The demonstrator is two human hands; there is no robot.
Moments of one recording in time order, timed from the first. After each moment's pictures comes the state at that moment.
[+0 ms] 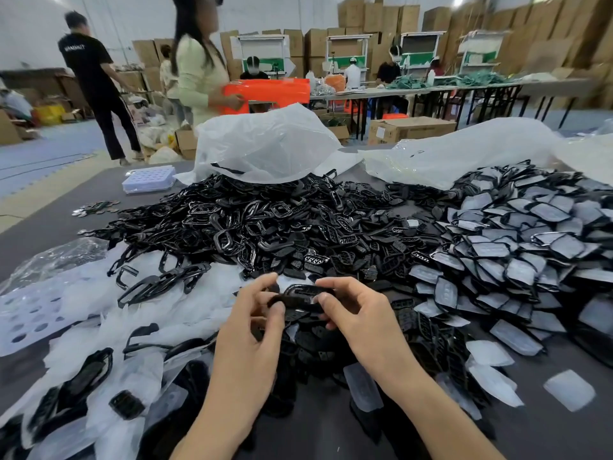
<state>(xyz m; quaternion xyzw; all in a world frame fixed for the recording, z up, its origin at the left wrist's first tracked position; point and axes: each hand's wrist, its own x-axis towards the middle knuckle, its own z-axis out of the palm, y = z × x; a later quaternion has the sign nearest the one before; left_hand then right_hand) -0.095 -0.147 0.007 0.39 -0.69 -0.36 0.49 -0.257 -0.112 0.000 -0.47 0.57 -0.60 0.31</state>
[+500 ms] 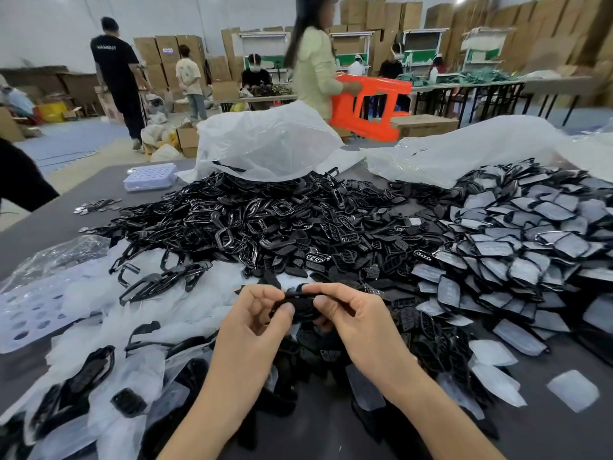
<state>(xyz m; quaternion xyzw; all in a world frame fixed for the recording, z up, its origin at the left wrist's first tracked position) -0.091 -0.153 0.006 0.38 -0.65 -0.47 0.47 -0.252 -0.105 0.006 -0.52 0.54 -0.58 0.33</state>
